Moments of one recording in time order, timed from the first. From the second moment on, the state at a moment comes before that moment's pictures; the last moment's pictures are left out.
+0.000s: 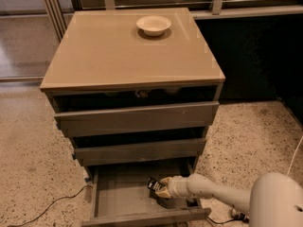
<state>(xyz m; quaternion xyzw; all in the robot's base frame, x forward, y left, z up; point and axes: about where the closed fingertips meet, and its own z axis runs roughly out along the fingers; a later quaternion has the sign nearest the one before) 0.571 -0.059 0.202 -0.48 0.79 0.19 0.32</state>
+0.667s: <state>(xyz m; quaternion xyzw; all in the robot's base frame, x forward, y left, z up) 0.563 -0.050 0.231 -0.49 0.77 0.22 0.34</state>
